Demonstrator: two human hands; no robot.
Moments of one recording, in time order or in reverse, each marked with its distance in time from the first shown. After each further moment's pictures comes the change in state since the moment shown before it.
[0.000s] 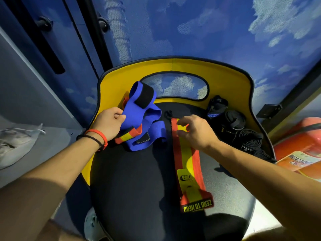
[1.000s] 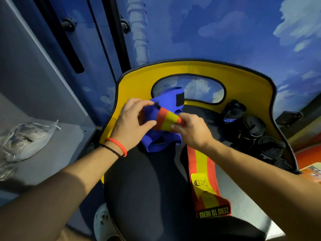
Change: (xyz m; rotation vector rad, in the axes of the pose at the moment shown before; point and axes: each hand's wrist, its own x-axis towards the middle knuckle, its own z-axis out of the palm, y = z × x) left_hand -0.023 0.010 -0.009 -0.113 0.098 0.466; right_hand 0.022 -0.057 0.021 0.231 0.012 0.026
